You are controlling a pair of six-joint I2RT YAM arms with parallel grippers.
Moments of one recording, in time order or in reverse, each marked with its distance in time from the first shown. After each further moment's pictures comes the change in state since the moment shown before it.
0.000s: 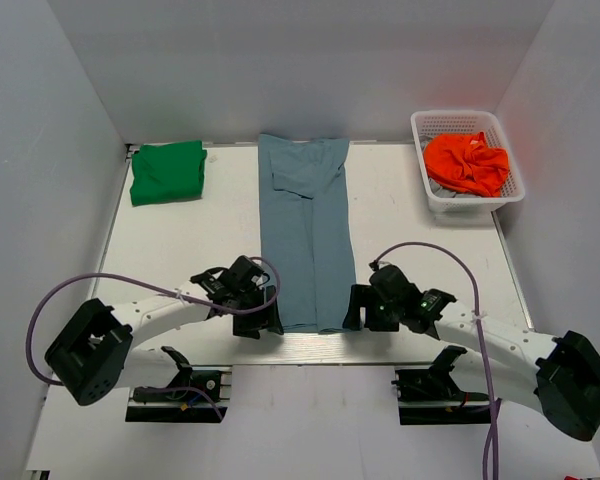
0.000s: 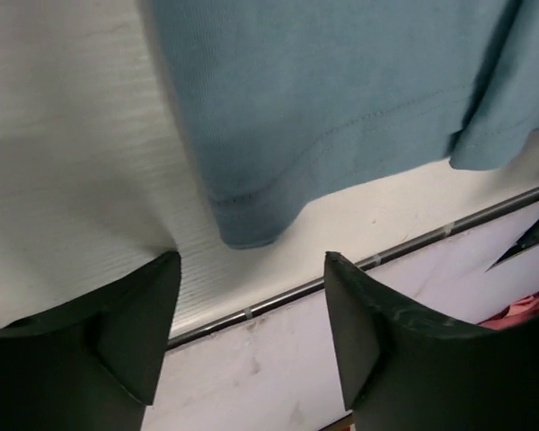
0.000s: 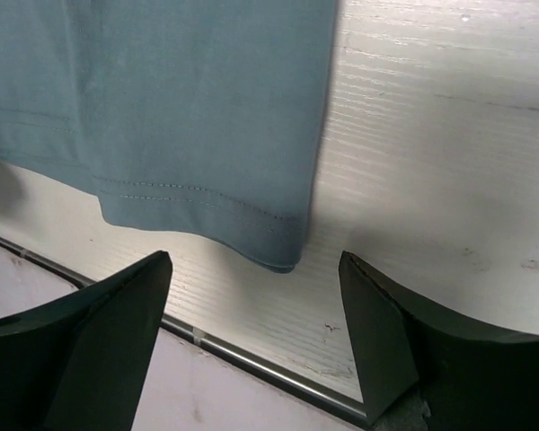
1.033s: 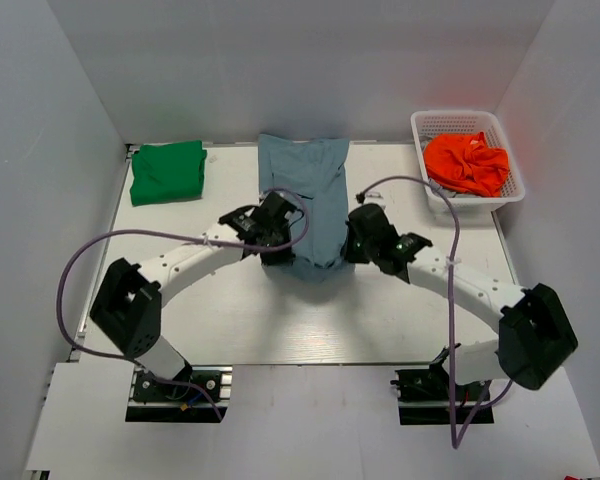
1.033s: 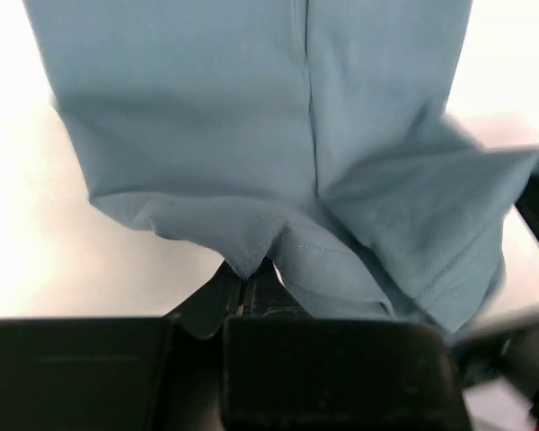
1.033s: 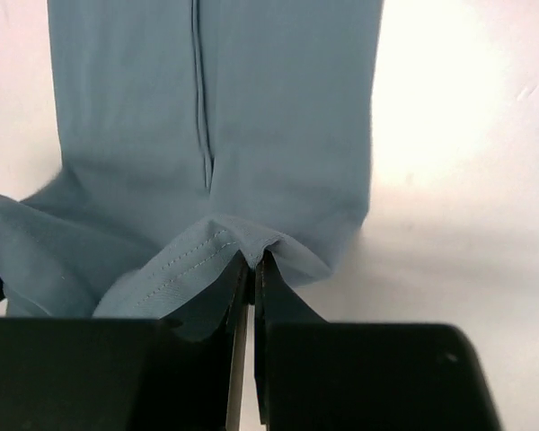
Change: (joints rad) left arm 0.020 0.314 0.614 -0.179 -0.301 0.050; right arm -0.093 0.340 0.466 0.066 0.243 -0.145
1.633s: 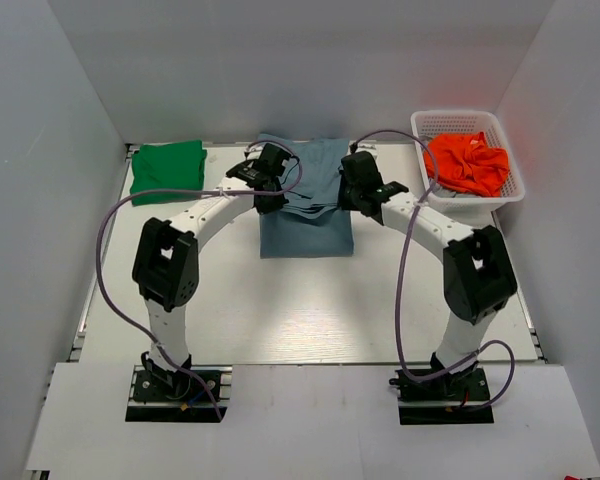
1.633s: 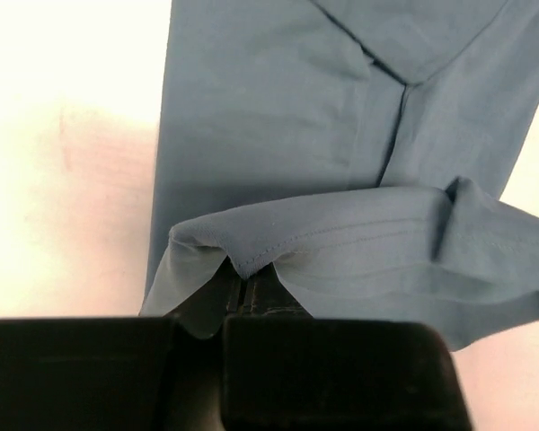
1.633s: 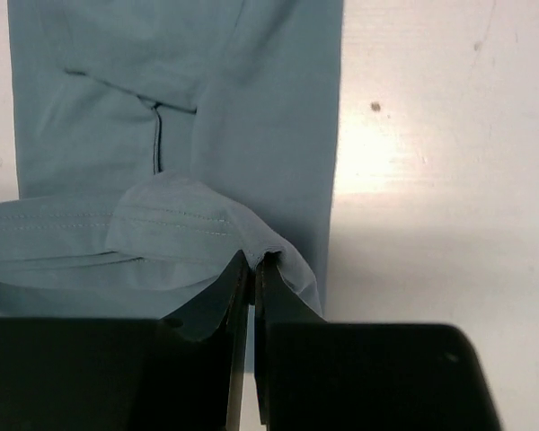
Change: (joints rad) left arm 0.194 0.367 0.460 -0.039 -0.226 0.026; right arm -0.175 0.422 0.445 0.051 0.049 -0.159
